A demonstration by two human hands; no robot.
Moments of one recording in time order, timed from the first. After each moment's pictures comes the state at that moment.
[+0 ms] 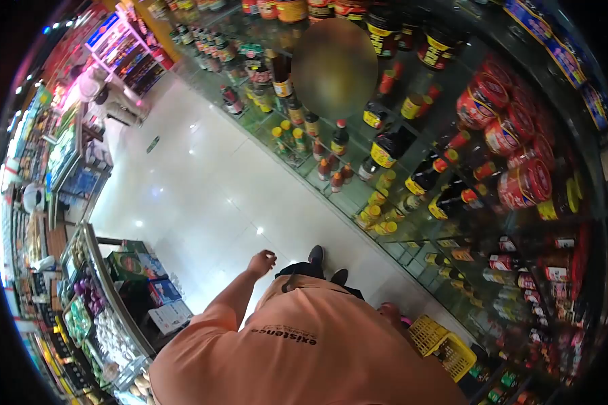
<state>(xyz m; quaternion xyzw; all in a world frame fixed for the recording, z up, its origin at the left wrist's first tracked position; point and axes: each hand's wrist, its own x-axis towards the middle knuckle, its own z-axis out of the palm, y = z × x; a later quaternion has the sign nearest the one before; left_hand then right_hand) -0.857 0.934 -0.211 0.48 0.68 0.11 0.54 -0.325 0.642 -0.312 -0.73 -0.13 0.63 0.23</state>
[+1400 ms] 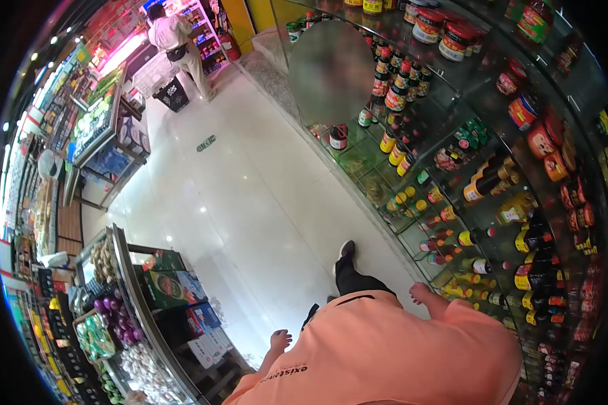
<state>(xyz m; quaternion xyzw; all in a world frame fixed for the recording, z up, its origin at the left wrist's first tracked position) -1.320 0.930 -0.269 -0.02 0.77 0.28 0.57 -0.746 1.205 -0.269 -0.73 -0.39 0.55 -0.09</state>
